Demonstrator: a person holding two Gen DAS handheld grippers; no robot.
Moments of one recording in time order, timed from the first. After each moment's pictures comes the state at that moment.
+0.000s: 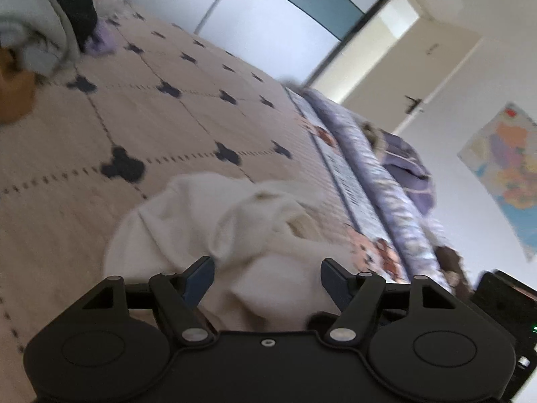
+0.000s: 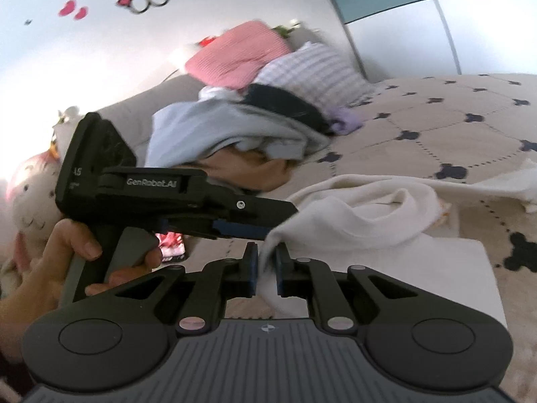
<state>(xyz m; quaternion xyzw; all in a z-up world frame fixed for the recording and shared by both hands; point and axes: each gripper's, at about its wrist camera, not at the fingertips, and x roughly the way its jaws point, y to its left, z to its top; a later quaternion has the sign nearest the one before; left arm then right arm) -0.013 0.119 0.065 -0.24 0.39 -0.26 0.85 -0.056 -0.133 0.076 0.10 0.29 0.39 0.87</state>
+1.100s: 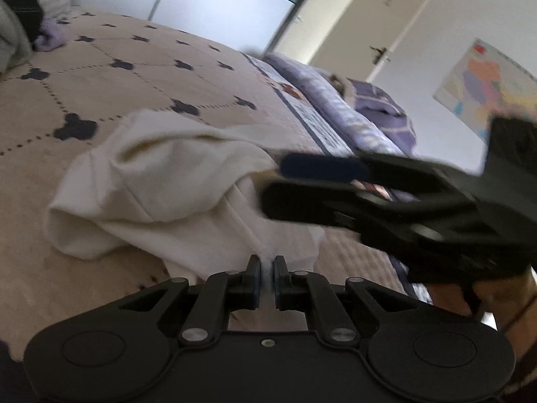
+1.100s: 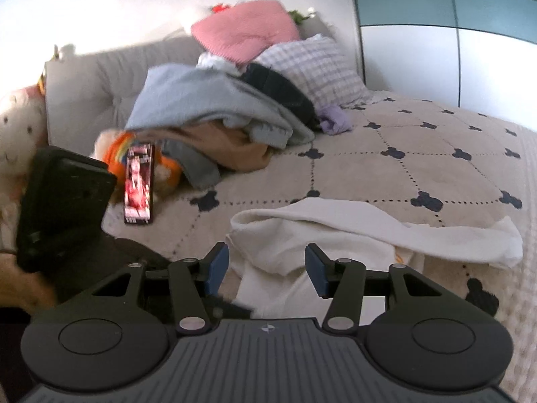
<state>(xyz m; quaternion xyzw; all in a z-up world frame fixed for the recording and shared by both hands) -0.059 0.063 0.024 -0.13 0.39 -0.33 0.85 -0.051 -0.115 0.089 -0.03 0.29 0.36 0.89</state>
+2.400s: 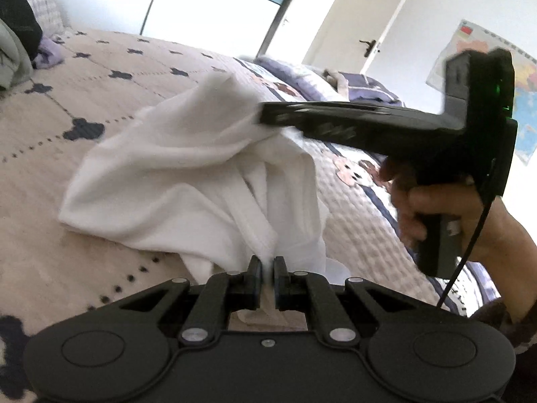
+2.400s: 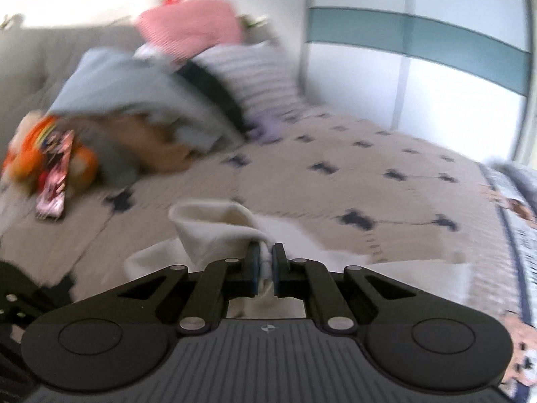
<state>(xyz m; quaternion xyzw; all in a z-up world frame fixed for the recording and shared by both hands) -0.095 0.088 0.015 -0.10 0.36 -0.31 0.87 -0.033 -0.126 0.079 -0.08 0.24 0.21 0.94</state>
